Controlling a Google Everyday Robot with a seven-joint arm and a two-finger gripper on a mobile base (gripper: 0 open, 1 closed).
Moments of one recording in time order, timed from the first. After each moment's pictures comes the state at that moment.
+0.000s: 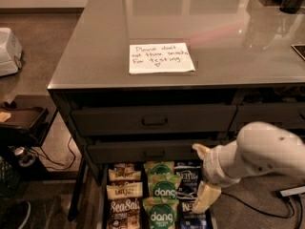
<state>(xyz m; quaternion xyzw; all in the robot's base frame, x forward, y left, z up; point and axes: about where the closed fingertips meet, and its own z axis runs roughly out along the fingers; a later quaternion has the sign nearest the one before) 0.409 -0.126 0.633 -0.64 0.72 0.12 0.21</state>
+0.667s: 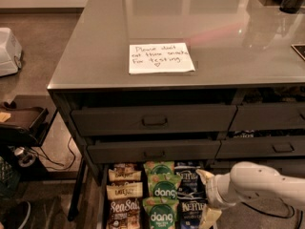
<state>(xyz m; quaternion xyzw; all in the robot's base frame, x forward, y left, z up) 0.402 -0.167 0.475 -0.66 0.71 0.10 0.20</state>
